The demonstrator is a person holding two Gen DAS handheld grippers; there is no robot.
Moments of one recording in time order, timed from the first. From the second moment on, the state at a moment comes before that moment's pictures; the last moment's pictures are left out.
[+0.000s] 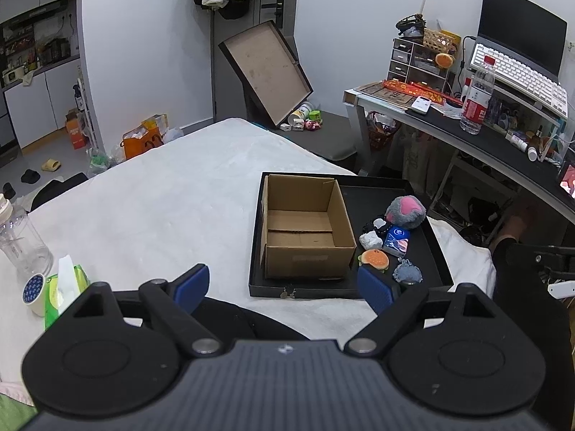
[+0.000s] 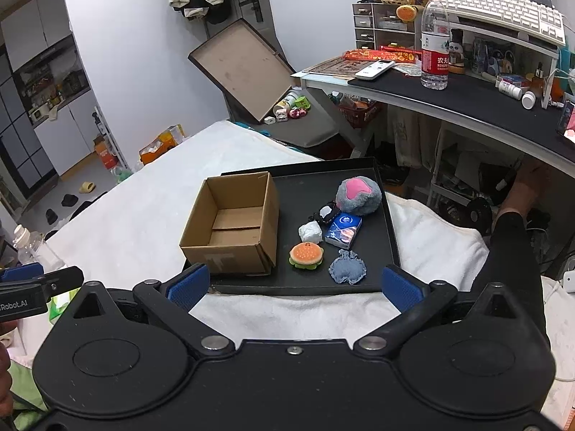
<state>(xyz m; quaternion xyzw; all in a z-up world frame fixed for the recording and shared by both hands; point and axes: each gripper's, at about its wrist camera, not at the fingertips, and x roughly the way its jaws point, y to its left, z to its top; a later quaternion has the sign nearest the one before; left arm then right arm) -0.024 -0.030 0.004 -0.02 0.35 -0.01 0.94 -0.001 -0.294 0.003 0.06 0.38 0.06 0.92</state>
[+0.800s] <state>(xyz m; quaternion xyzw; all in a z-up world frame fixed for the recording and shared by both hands) -0.028 -0.031 0.003 -0.02 0.35 -0.01 0.94 -0.007 -0.289 0.005 0.06 0.37 0.05 0.92</state>
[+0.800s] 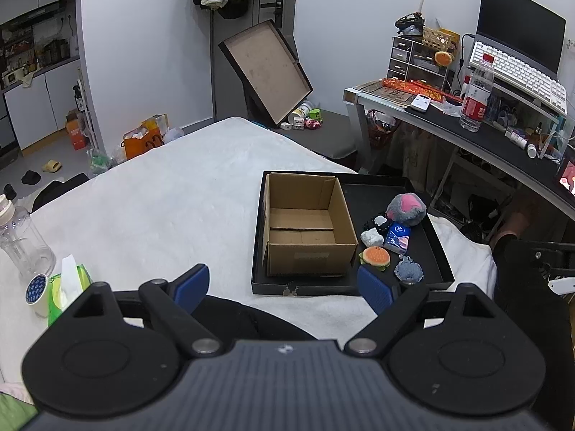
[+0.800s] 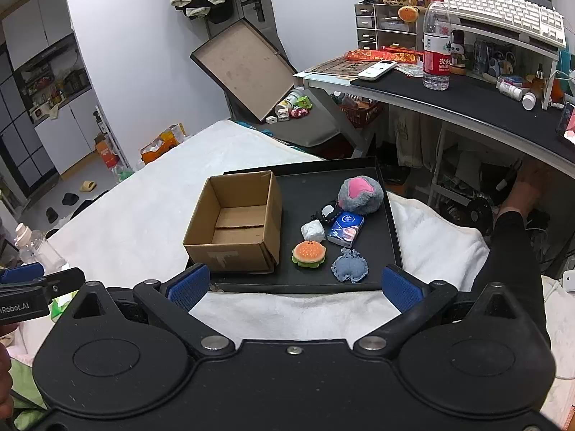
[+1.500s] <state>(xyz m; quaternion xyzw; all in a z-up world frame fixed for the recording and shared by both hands) -0.027 -0.031 0.001 -0.01 0.35 -0.01 0.94 -0.005 -0.285 0.003 0.07 0.38 0.07 0.92</state>
